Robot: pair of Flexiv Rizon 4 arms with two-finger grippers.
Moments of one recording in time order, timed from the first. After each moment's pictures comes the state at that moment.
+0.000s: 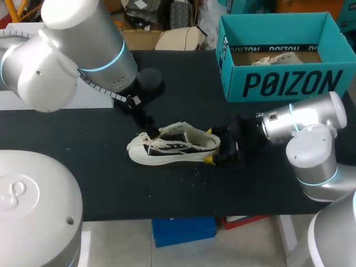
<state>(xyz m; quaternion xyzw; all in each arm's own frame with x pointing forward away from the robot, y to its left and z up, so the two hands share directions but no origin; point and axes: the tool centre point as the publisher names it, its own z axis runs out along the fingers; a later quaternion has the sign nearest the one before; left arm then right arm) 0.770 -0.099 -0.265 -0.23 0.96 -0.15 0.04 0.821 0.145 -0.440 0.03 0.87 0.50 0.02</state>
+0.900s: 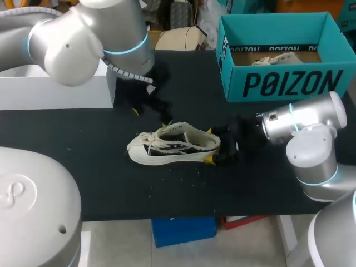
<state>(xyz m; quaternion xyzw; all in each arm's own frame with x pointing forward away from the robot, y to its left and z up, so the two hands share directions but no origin) 0.802 -0.110 -0.281 -0.45 0.89 -0.08 0.00 0.821 0.145 -0.440 0.03 0.87 0.50 0.02</state>
